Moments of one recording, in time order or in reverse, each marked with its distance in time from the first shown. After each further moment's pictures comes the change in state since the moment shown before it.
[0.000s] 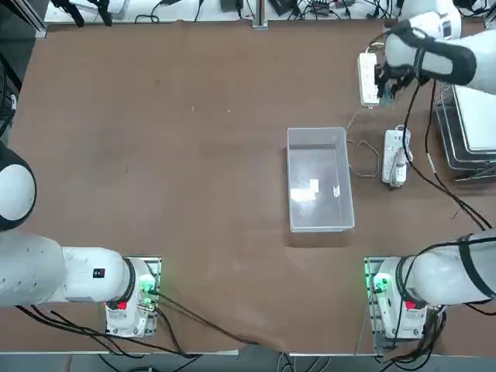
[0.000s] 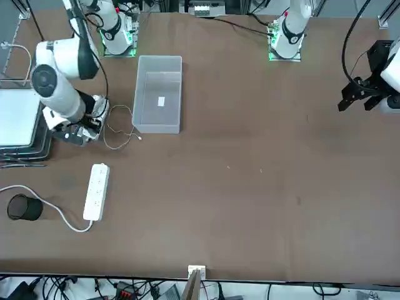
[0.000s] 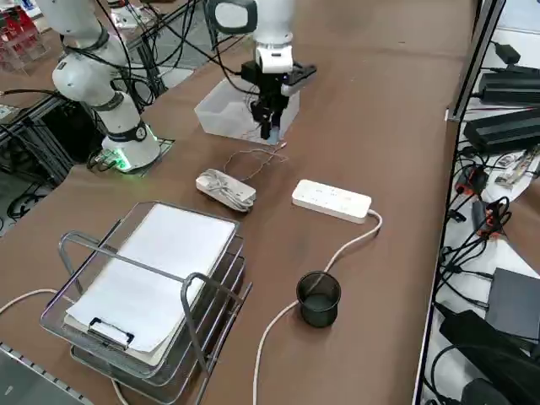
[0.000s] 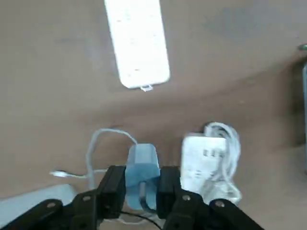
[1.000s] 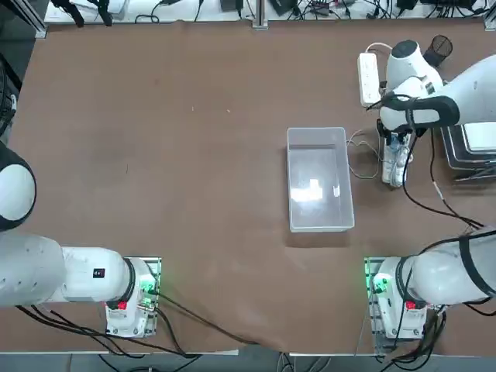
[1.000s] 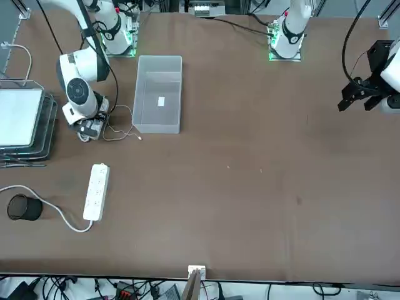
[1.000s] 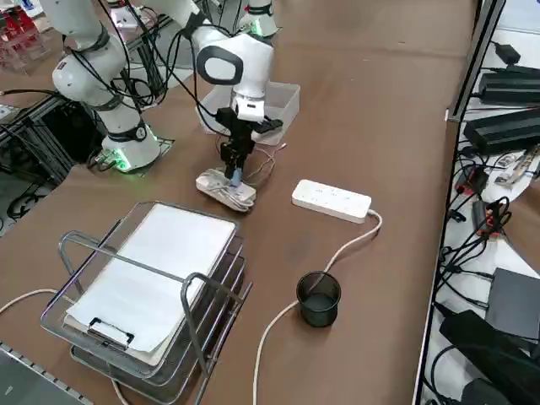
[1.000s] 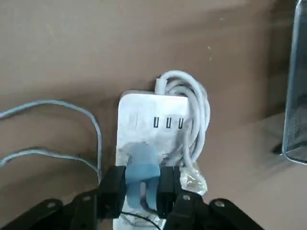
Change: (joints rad) arm -0.002 0.020 -0.031 -0.324 -0.349 0.153 0.180
